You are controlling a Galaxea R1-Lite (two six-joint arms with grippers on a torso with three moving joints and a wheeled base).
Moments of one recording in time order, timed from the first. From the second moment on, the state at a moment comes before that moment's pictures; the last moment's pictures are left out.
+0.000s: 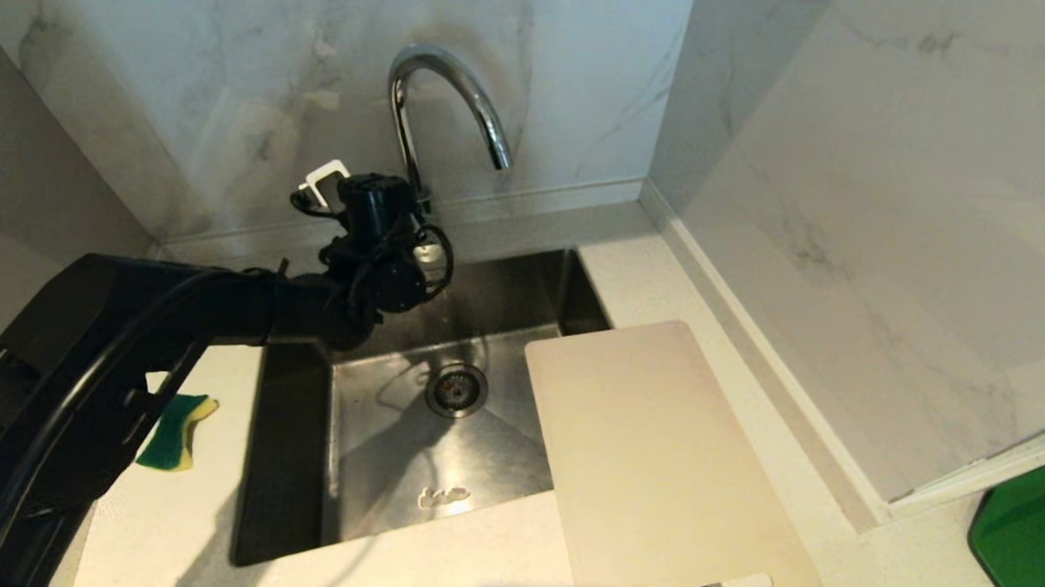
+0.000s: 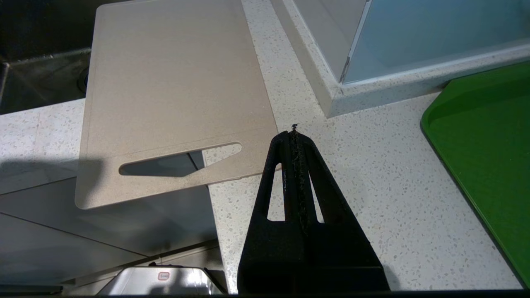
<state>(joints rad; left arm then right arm) -0.49 2.39 -1.96 -0.55 0.91 -0.41 0.00 0.00 0.00 -0.01 0.00 0.01</state>
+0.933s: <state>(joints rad) -0.41 2.42 -1.97 -0.56 0.91 -0.42 0.00 0.00 0.00 0.00 0.00 0.01</state>
